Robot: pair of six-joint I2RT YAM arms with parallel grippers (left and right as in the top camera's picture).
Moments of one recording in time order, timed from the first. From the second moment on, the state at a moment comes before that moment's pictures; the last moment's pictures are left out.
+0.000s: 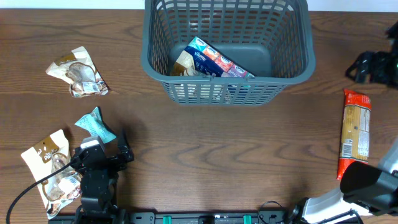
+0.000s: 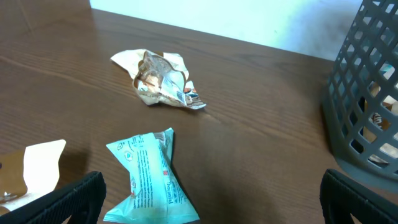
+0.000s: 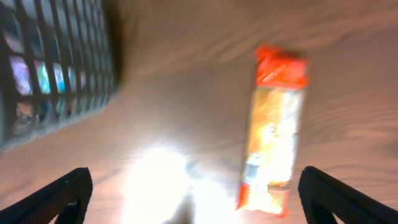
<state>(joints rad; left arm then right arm) -0.13 0.01 0.12 -0.42 -0.32 -0.22 -0.45 1.77 2.12 -1.63 -0.17 -0.24</state>
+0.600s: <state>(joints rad) -0.13 0.01 0.12 -0.42 -0.32 -0.22 -0.44 1.07 1.36 -1.53 -0.21 -0.19</state>
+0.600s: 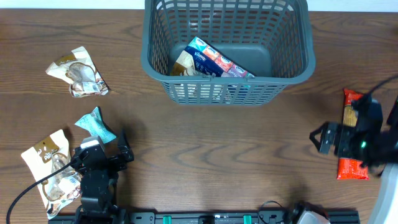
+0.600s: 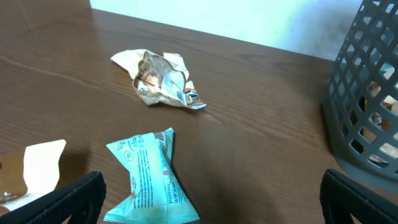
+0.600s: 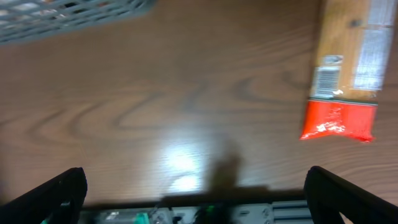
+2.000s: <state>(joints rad) -0.13 0.01 0.12 -0.42 -0.32 -0.22 -0.74 1.73 1.21 -0.78 0.03 -0.32</state>
